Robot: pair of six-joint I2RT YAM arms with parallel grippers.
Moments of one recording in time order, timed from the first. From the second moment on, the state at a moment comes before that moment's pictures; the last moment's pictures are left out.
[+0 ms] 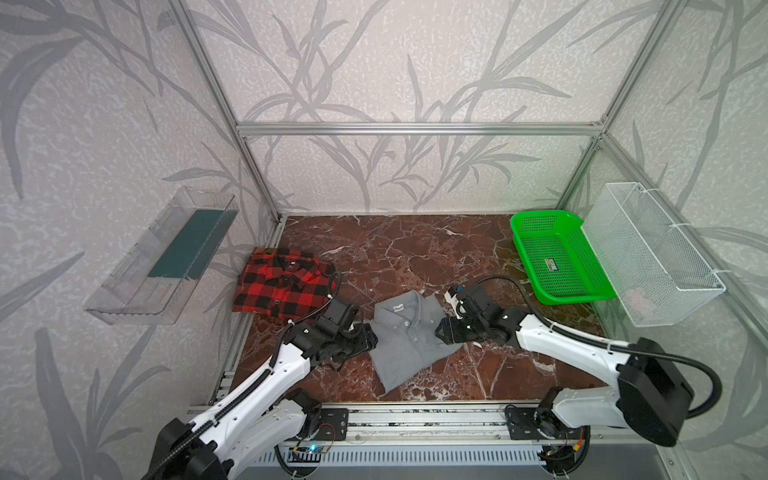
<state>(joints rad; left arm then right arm) -0.55 0.90 0.59 -0.77 0.18 -0.88 0.74 1.29 0.76 -0.41 -0.21 0.59</state>
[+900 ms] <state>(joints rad) -0.75 0.86 0.28 -0.35 0.17 -1.17 0.64 1.56 0.78 -0.35 -0.32 0.39</state>
